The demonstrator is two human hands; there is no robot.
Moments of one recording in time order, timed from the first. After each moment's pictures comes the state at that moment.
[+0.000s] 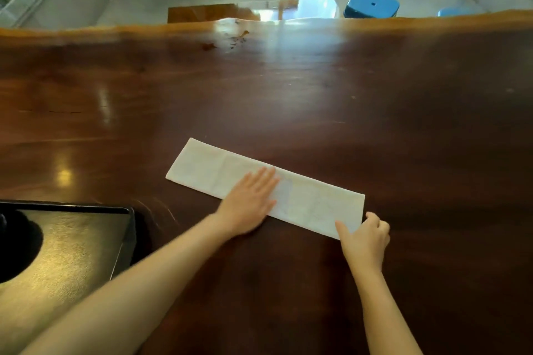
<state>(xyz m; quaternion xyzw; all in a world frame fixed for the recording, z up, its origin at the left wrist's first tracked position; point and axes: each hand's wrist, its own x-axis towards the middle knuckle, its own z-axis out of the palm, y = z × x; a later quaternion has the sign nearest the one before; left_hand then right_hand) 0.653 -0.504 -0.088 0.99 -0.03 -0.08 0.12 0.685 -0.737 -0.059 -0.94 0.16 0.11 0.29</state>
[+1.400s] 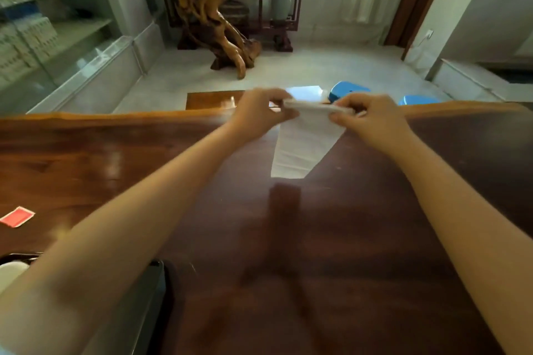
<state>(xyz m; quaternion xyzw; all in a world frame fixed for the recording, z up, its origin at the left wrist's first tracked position) 0.723 -0.472 0.249 0.92 -0.01 0.20 0.35 0.786 -0.673 0.261 -0.86 -0.31 -0.06 0.40</state>
